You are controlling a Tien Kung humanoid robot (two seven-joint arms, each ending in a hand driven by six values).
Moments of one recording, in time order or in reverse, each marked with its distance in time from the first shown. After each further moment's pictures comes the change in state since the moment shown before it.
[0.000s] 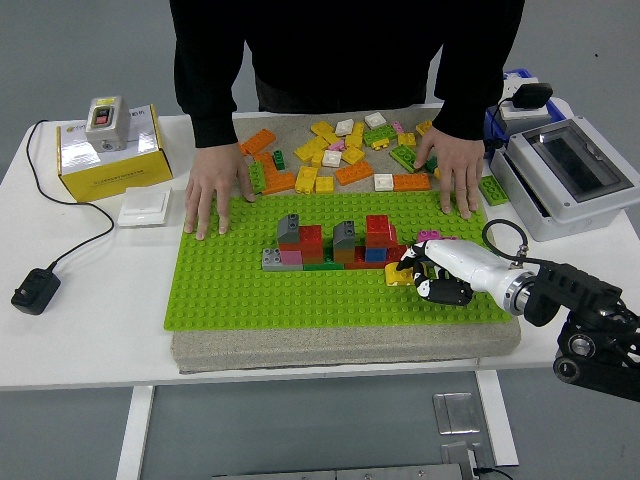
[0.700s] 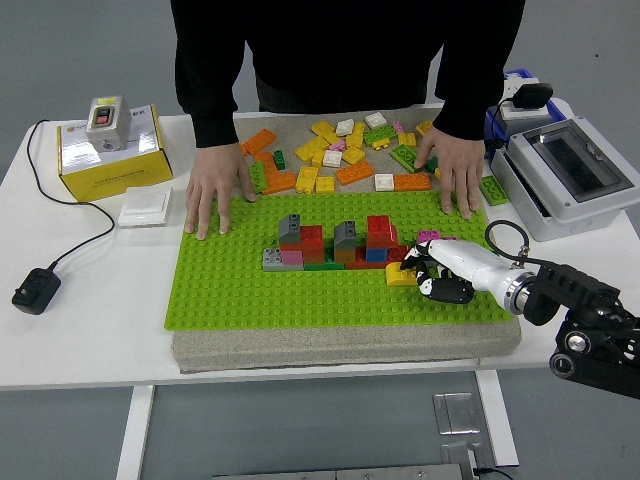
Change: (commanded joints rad) left arm -0.004 -0.002 -0.005 0.000 -0.009 -0.005 -0.019; right arm -0.004 0.021 -0.011 -0.059 0.035 -0.001 0.020
